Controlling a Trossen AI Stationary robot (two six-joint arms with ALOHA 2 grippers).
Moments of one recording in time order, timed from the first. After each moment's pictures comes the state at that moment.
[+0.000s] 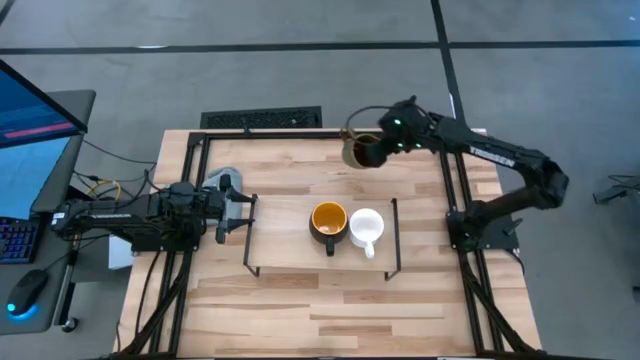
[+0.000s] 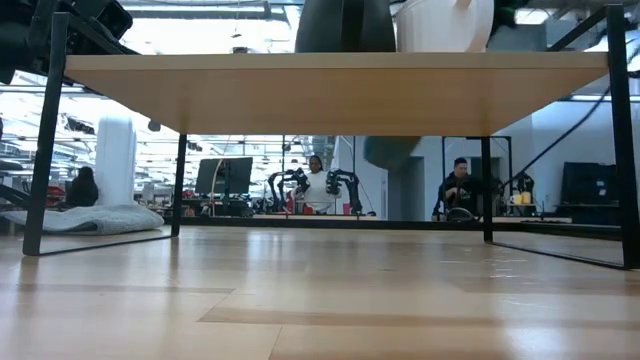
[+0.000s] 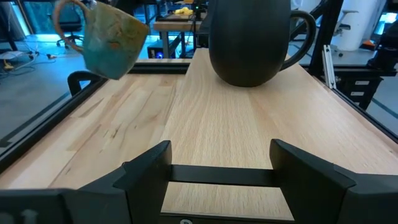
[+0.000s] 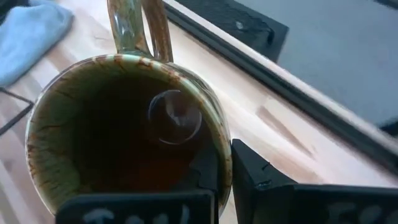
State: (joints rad) left arm 0.10 0.33 0.20 -0.06 0.07 0.00; right arm -0.54 1.34 1.17 -0.68 0.03 0.24
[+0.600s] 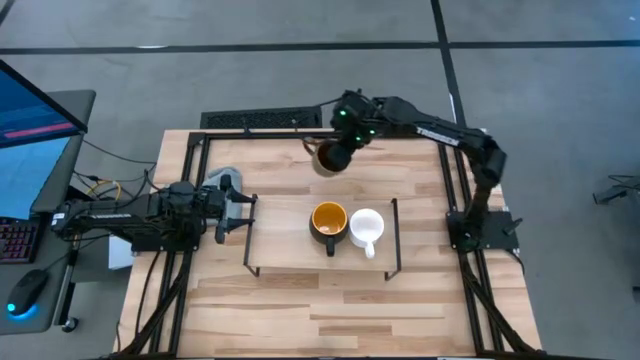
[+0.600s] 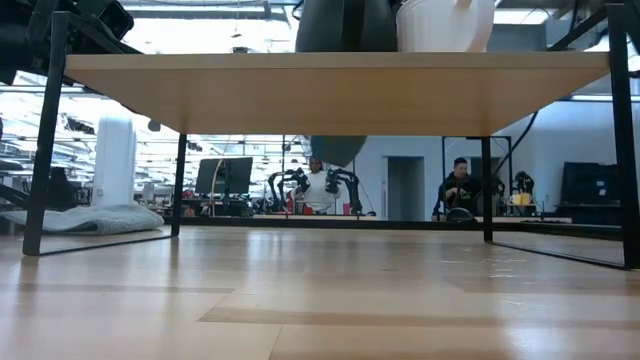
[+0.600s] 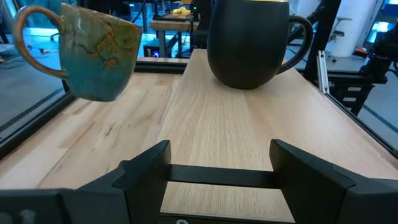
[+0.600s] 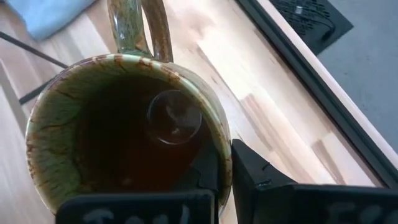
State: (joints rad) left arm 0.10 0.33 0.20 -0.08 0.10 -0.05; right arm -0.43 1.84 1.81 -1.03 -0.04 0.12
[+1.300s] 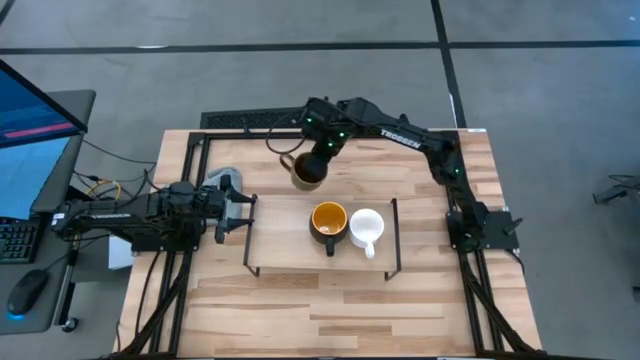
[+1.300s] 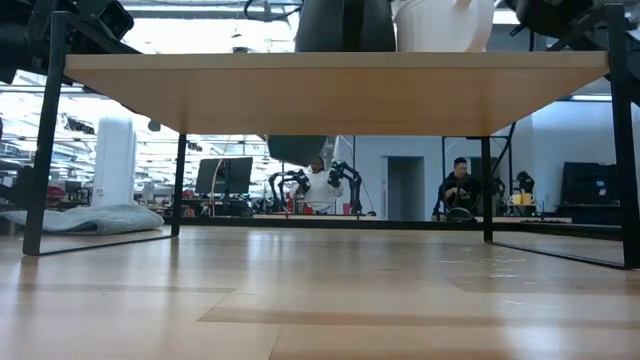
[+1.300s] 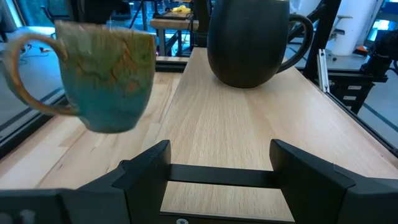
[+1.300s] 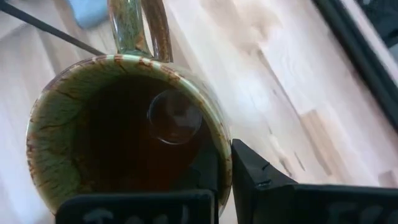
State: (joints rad) left arm 0.10 0.33 0.20 -0.10 0.10 -0.05; right arm -0.35 2.19 2.33 -1.29 -0.13 0.13
